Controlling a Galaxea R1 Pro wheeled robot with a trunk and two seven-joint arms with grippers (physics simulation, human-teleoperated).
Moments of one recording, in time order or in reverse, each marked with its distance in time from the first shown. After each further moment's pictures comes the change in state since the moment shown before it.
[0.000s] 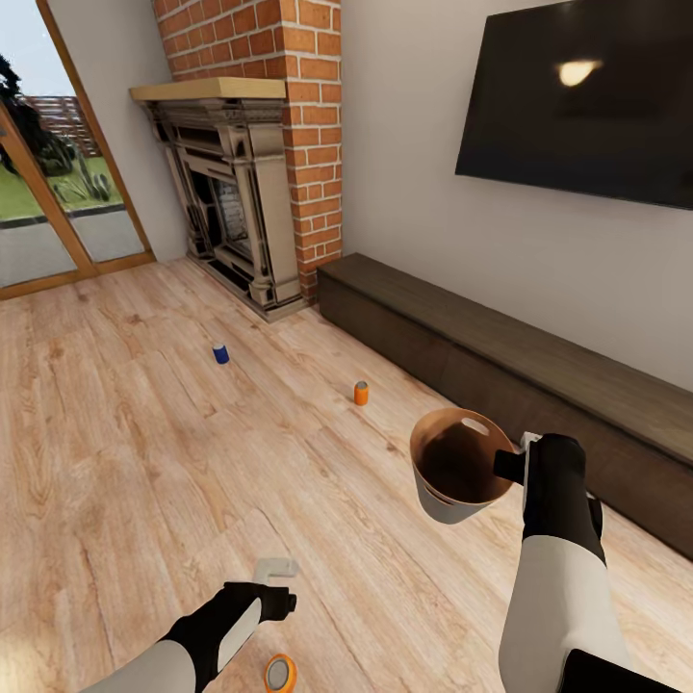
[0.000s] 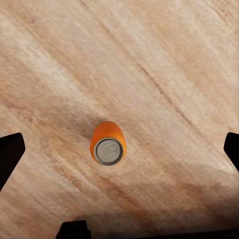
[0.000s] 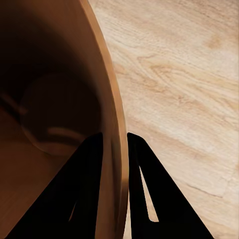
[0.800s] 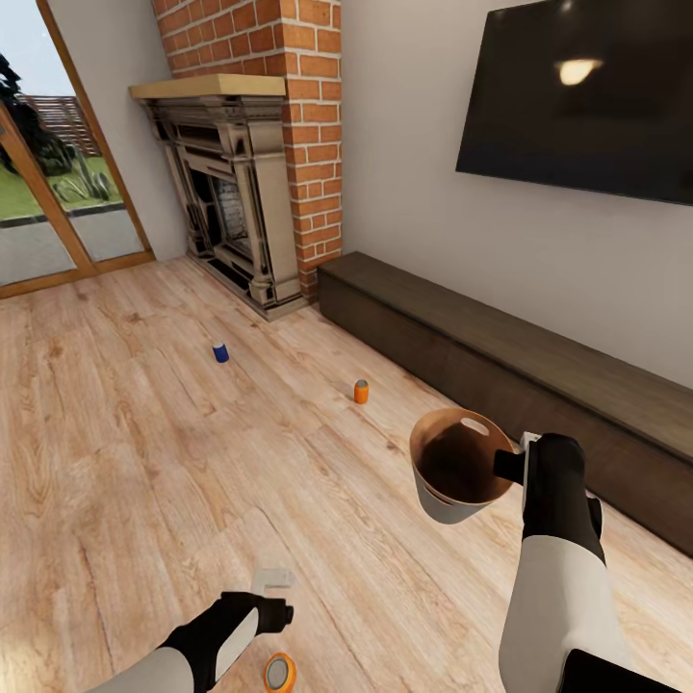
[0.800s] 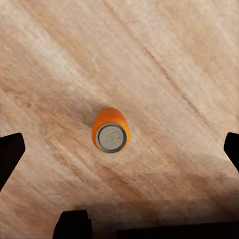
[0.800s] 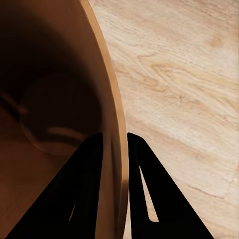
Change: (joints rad) left arm 0.007 -0.002 0.004 0.043 0.004 -0.008 -0.006; right arm 0.000 0.000 0.002 0.001 0.001 0.000 0.000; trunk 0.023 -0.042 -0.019
